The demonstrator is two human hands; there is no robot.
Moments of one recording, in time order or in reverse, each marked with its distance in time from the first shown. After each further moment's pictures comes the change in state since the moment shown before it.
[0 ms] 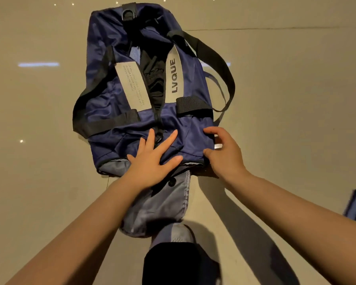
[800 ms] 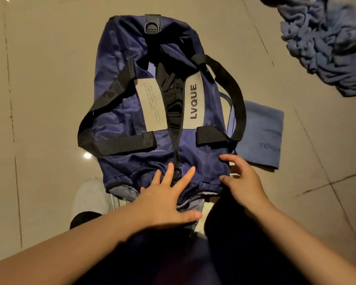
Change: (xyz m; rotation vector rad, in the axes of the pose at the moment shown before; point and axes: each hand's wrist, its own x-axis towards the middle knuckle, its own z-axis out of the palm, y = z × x) left_hand -0.151 0.123 0.167 0.484 -0.612 0.379; right_hand -0.233 0.141 -0.170 0.011 0.291 0.303
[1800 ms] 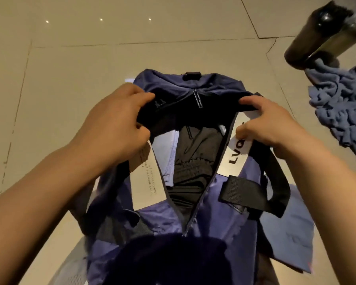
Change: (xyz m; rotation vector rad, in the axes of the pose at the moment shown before) left_hand 0.033 -0.064 -0.241 0.043 1.014 -0.037; right_hand 0.193 -0.212 -0.039 -0.382 0.007 -0.246
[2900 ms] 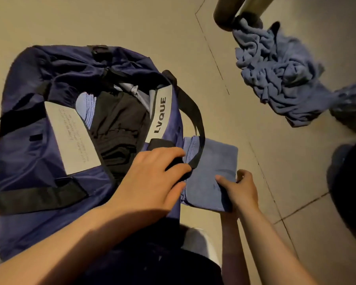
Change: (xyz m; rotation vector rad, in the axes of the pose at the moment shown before) left_hand -0.082 0.140 0.127 -0.211 -0.208 0.549; right_hand -0.126 0.226 0.028 0.171 0.218 0.756
